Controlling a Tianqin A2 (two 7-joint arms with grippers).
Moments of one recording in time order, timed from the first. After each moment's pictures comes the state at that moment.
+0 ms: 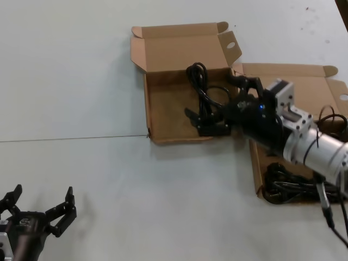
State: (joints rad) left arm 0.00 -0.30 1.60 -1.60 -1.80 0.00 0.00; right arm 0.78 0.37 -1.95 1.18 1.67 -0.51 0.24
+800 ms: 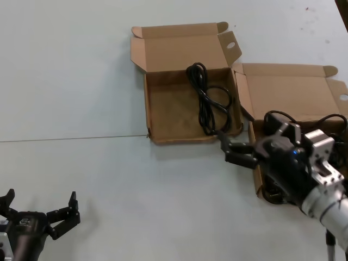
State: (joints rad) left arm 0.00 -0.30 1.60 -1.60 -1.80 0.00 0.00; right arm 0.41 0.34 -1.78 1.38 1.73 -0.27 0.24
